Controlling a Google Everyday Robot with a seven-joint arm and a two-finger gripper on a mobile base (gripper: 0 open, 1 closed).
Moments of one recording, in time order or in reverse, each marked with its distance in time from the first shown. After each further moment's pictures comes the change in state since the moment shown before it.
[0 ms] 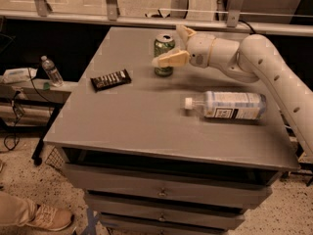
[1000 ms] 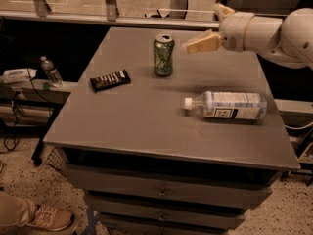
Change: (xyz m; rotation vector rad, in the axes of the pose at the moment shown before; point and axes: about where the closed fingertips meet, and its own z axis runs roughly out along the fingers) arm -0.045 -0.044 -0.087 0.230 0.177 -0.163
